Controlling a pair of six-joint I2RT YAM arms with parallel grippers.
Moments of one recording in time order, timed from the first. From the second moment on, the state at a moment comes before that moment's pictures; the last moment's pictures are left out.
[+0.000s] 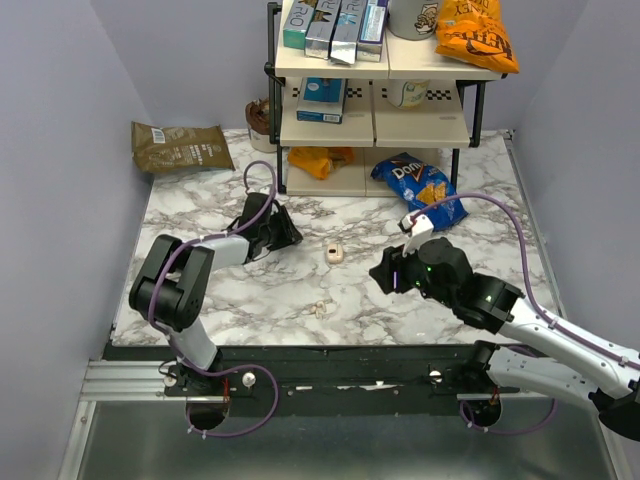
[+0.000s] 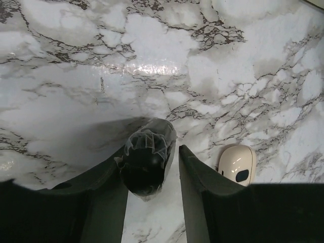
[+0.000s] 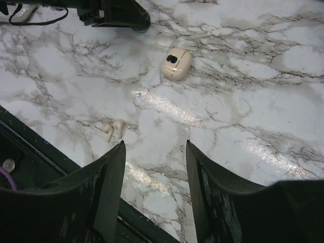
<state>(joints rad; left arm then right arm) -0.35 1.70 0.79 0.18 0.17 -0.66 0.92 0.85 0.73 -0.36 0.22 0.37</state>
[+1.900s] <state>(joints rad) -0.46 1.28 0.79 -0.07 0.24 -0.43 0.85 1.32 0.73 -0.13 0.24 0.56</state>
